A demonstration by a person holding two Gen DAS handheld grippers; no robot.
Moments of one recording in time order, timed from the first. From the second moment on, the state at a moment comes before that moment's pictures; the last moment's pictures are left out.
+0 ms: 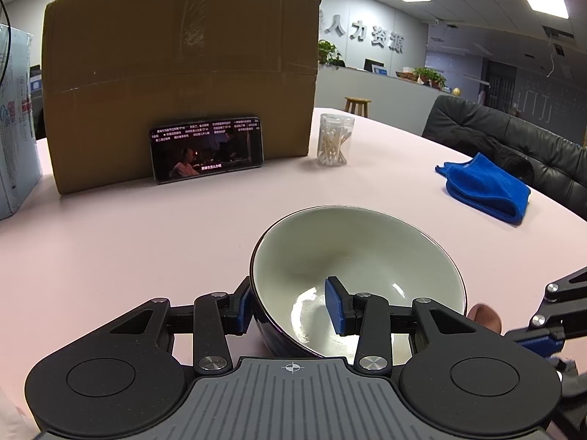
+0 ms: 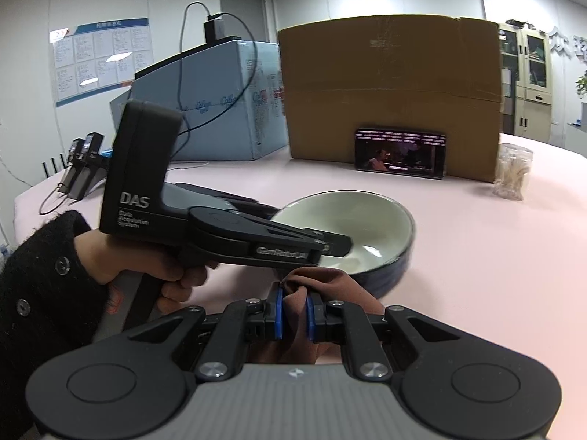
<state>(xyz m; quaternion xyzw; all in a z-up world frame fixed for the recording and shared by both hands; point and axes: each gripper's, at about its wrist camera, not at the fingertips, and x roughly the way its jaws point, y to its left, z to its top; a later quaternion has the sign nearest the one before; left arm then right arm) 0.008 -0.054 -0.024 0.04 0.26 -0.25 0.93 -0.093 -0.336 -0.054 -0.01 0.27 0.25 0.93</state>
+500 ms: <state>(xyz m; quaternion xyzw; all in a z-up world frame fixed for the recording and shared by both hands) 0.013 -0.059 -0.026 0.04 0.26 -0.25 0.93 -0.090 -0.328 -0.058 -0.01 0.27 0.27 0.92</state>
